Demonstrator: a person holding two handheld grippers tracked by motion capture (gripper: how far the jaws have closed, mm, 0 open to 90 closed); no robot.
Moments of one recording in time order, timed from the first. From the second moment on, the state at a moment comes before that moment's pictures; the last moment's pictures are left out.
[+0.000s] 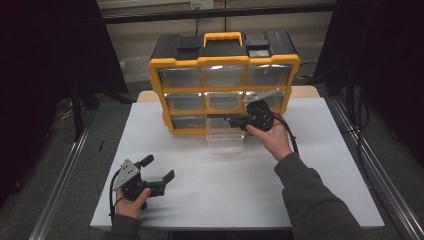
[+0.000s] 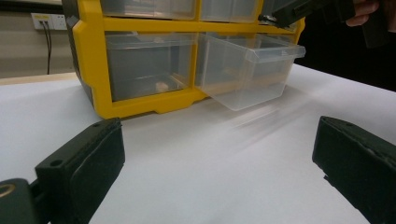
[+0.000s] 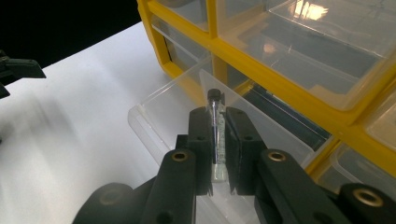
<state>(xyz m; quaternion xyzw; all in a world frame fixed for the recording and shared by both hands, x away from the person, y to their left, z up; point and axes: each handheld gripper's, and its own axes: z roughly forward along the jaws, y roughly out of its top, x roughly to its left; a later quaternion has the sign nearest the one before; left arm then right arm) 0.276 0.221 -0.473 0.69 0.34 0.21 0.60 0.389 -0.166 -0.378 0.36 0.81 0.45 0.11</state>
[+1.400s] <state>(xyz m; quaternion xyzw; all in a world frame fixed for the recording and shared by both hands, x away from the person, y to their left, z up) 0.275 0.221 -0.473 0.69 0.34 0.21 0.60 0.399 -0.160 -0.392 0.37 0.81 0.44 0.12</state>
